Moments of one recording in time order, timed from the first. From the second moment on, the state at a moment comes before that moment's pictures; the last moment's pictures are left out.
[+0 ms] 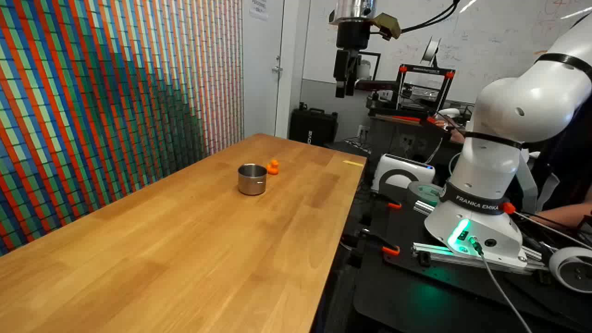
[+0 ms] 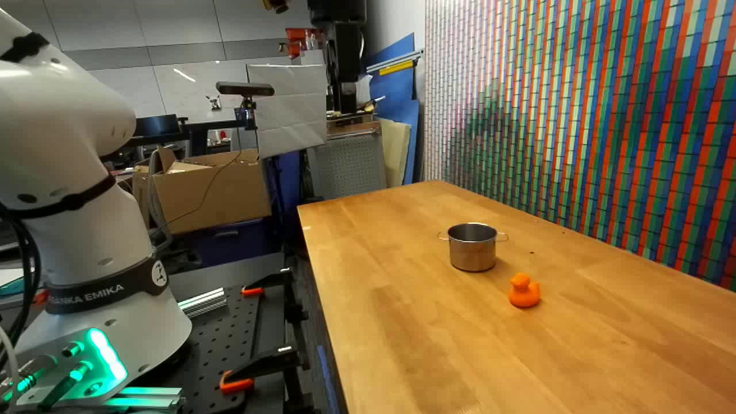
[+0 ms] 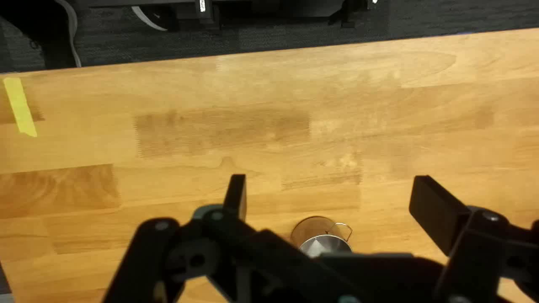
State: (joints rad) arm 0.03 -0.58 -0.02 -2.54 0.01 1.91 0.02
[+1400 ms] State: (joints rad) arm -0.01 -0.34 -0.02 -2.51 -0.04 2.23 0.05
